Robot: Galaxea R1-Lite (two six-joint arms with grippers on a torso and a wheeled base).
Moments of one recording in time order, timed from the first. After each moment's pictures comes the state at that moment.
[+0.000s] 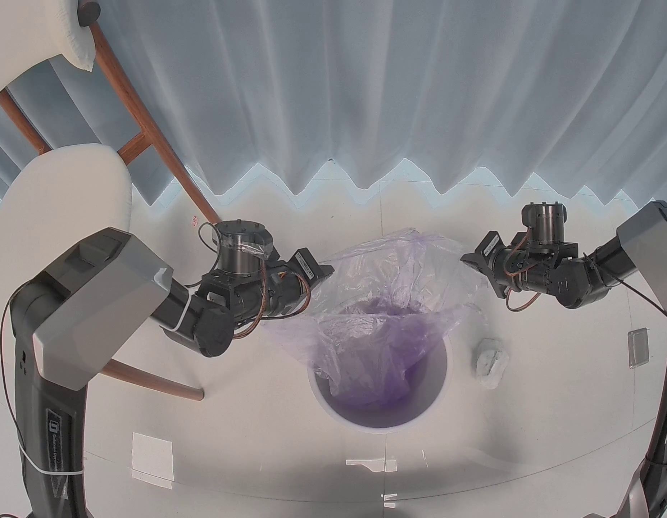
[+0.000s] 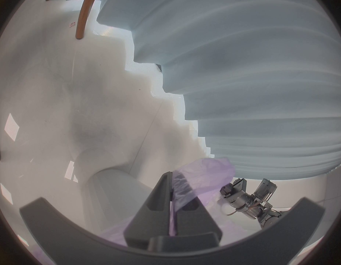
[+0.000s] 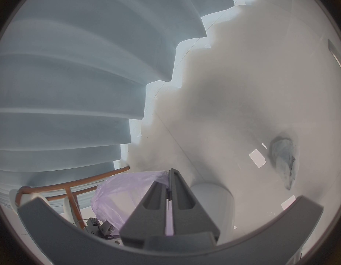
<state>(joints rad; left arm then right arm) -0.43 2.34 -1.31 -0.78 -0.31 -0.93 0.19 2.20 -1.26 -0.48 0.26 0.94</state>
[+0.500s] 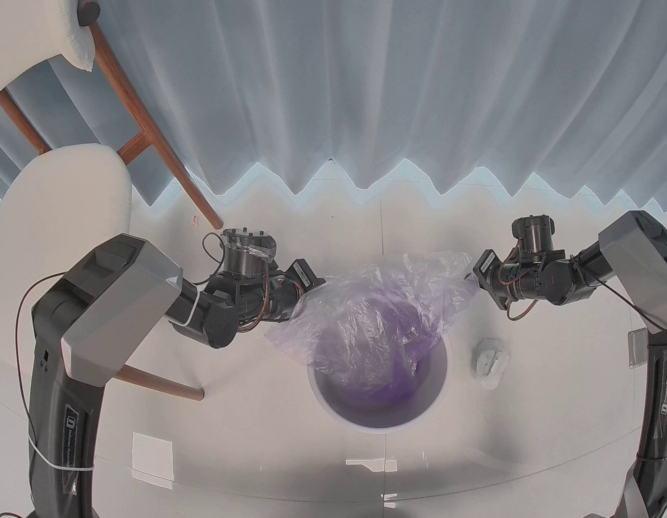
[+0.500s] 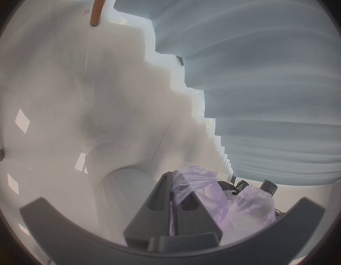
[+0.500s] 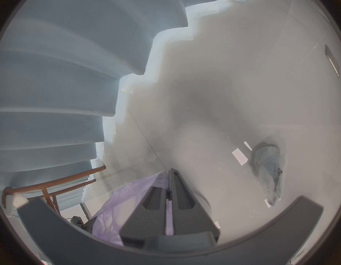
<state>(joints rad) -0.39 2.44 -1.45 -0.62 -0.31 -0.93 0.14 2.35 -1.43 -0.30 0.24 0.85</state>
